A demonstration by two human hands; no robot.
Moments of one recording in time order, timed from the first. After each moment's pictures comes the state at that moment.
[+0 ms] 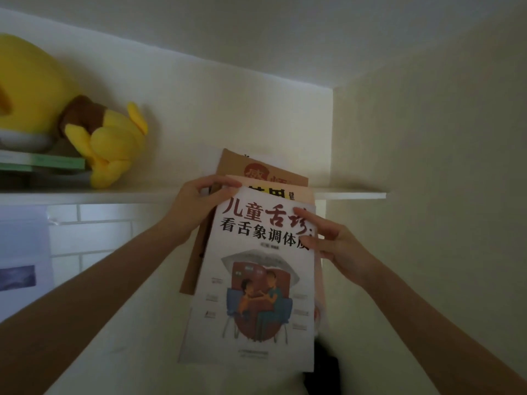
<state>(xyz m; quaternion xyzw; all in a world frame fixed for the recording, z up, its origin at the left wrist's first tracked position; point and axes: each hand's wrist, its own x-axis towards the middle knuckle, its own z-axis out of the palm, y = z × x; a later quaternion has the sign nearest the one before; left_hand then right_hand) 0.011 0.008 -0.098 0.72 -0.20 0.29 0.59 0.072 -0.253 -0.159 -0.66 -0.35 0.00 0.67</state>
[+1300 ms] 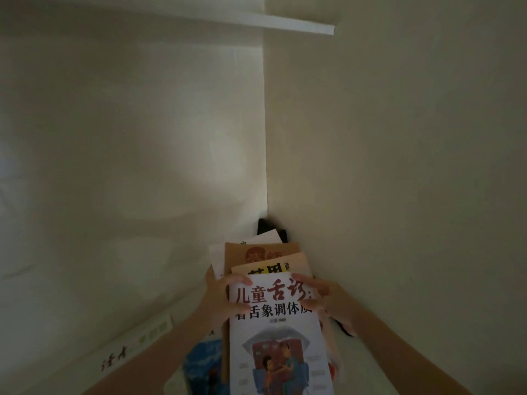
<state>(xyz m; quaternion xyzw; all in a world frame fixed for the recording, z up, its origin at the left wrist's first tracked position) 0.040 -0.100 -0.473 0.86 -0.11 -0.08 0.49 0.030 -0.359 -0.507 -0.71 0.02 0.16 0.68</state>
